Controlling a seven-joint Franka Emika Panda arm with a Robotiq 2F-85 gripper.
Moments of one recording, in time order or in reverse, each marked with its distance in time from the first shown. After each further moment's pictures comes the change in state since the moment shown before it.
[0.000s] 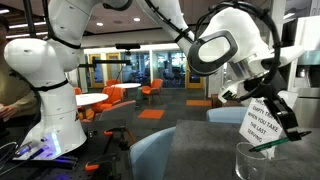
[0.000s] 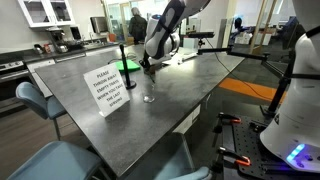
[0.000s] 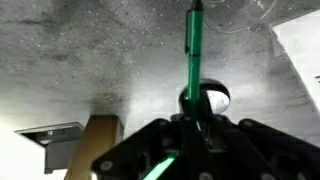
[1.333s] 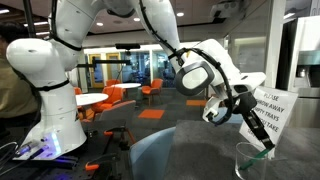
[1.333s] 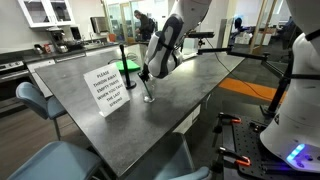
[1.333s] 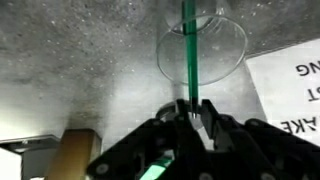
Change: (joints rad) arm 0.075 0.076 0.015 -0.126 0.064 0.276 -0.003
